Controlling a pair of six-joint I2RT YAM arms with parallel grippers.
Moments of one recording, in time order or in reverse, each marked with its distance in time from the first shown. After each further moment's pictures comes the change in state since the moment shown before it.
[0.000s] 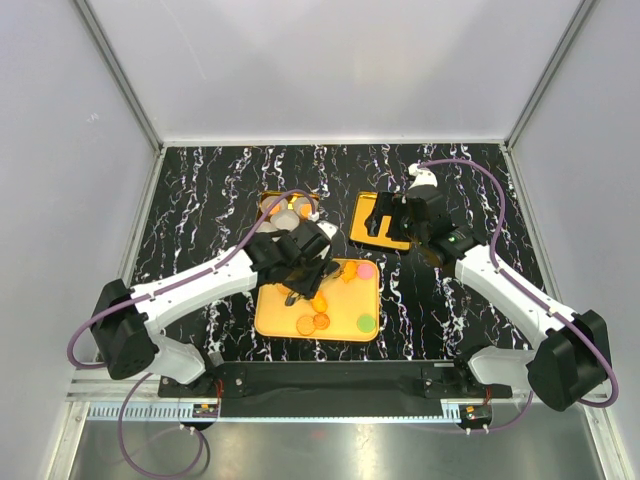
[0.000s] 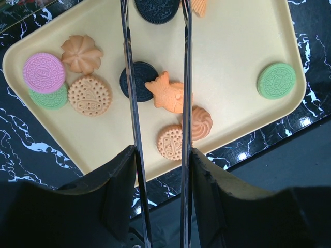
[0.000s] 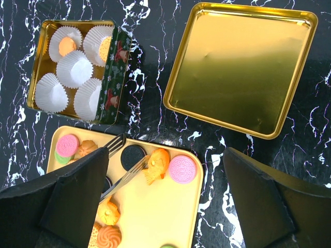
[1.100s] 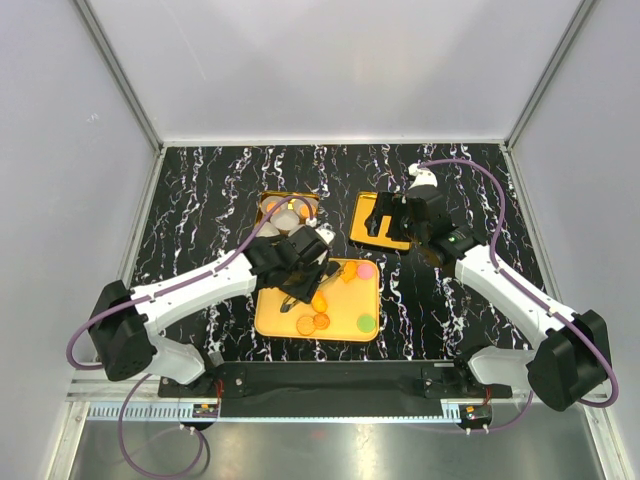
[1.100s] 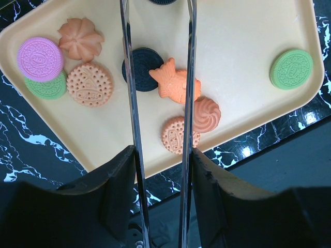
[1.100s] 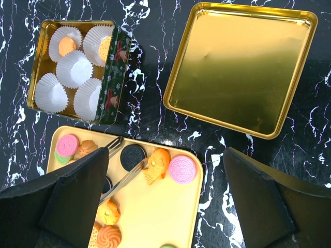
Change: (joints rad) left arm -0.003 -0.016 -0.050 0.000 0.001 -0.001; right arm 0.000 0.000 0.000 0.000 0.000 0.000
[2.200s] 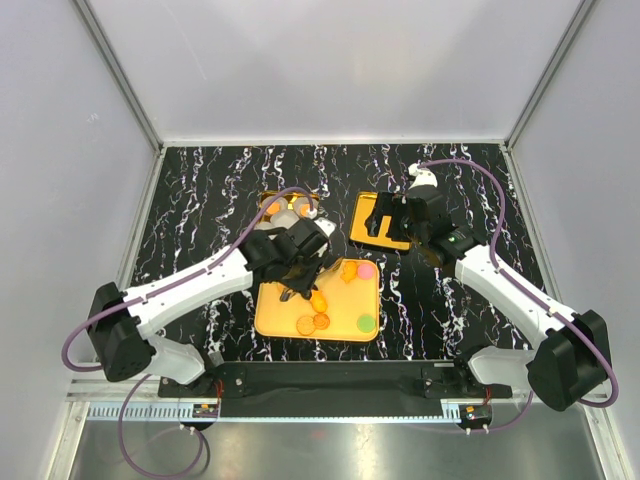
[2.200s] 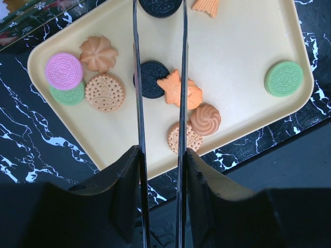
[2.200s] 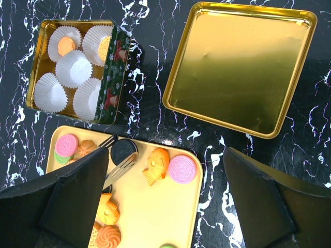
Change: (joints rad) left arm 0.000 -0.004 0.088 -0.059 -0.039 0.027; right arm 0.000 0.000 0.000 -0.002 0.001 0.000
